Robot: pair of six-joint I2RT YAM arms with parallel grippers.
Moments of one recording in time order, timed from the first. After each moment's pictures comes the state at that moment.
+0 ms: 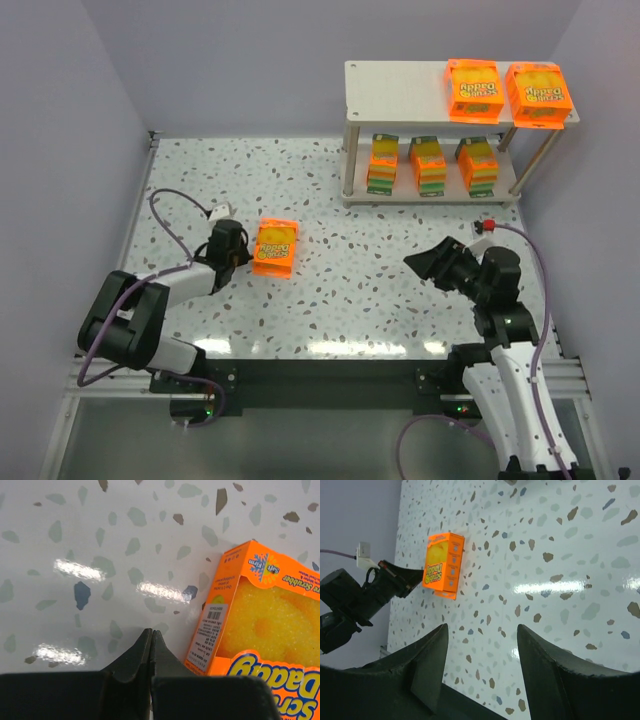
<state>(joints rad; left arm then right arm) -0.32 1.42 0.52 0.18 -0.34 -0.54 0.06 0.51 0.54 -0.44 -0.42 0.72</state>
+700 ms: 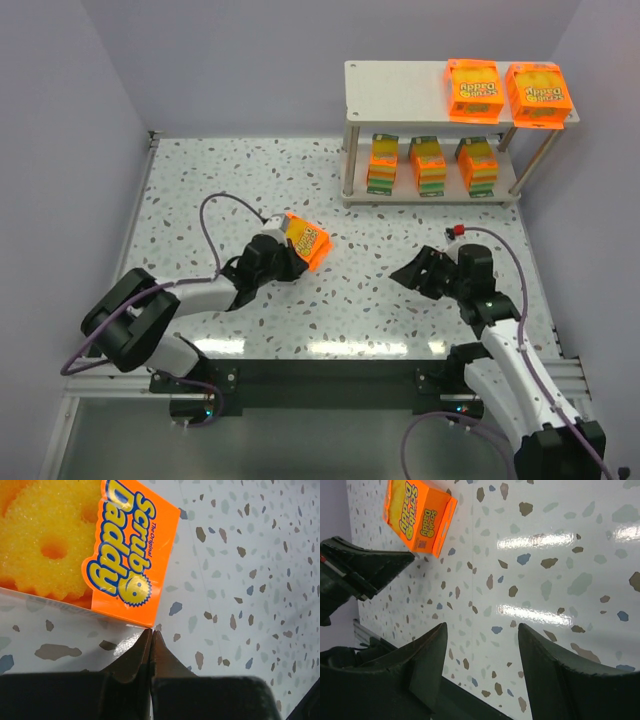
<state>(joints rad) -0.66 1.47 0.48 0.45 0.02 -0.66 0.14 0.66 0.42 -0.38 -0.43 0.65</state>
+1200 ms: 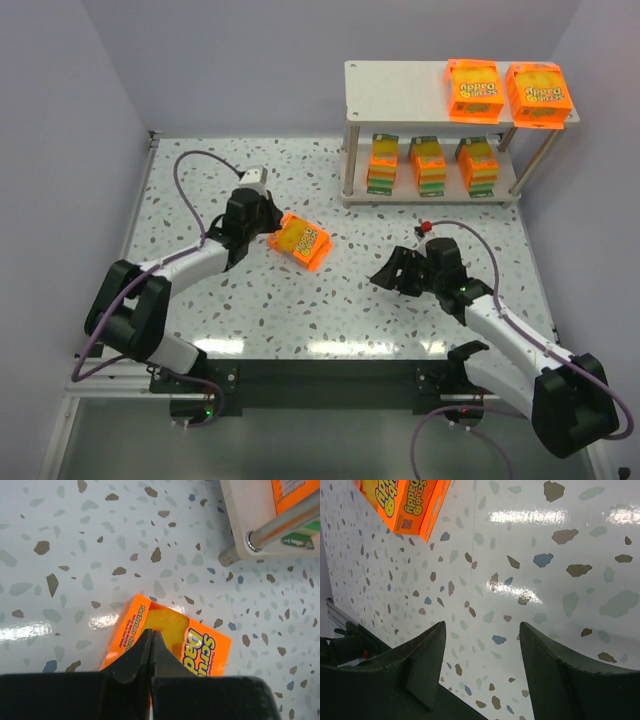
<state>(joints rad) -0.43 1.46 0.77 0.25 -0.09 -0.46 0.37 0.96 0.42 -0.16 -0.31 0.67</state>
